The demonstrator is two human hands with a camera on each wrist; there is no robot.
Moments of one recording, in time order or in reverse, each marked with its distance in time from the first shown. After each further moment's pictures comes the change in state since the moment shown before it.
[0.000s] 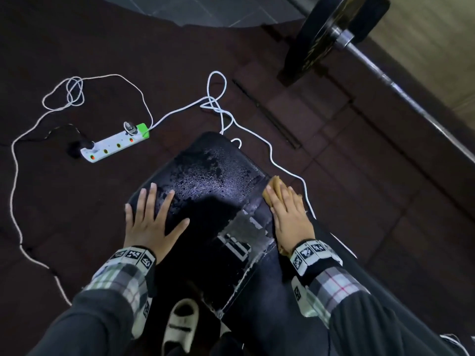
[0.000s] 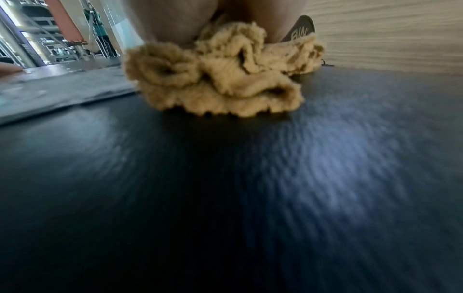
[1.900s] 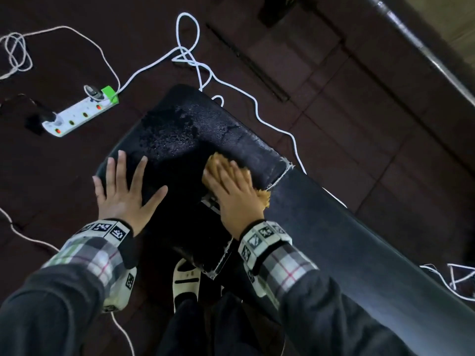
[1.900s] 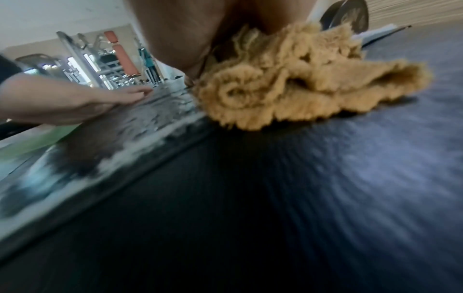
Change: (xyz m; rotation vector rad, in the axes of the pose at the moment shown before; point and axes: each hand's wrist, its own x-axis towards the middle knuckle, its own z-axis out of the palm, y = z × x) left_hand 0.003 -0.006 0.005 -0.036 0.003 0.007; right_hand -0.023 -0.092 0.012 0.083 -0.109 -0.083
